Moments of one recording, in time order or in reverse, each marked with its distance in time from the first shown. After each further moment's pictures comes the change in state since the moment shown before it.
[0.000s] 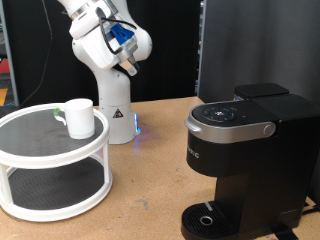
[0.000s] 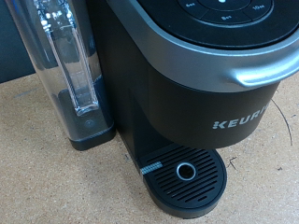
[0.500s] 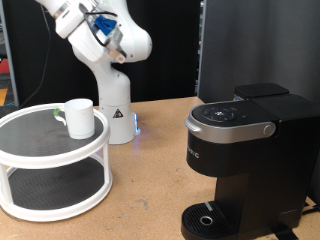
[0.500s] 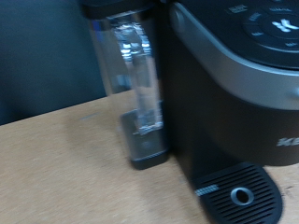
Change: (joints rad) arm -0.012 -0.042 -0.154 0.036 -0.034 -0.280 -0.112
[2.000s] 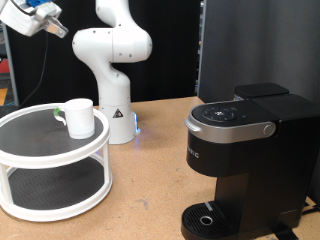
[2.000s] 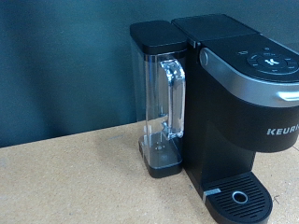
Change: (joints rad) arm -0.073 -0.039 -0.361 0.146 -0.121 -0.320 -0.202
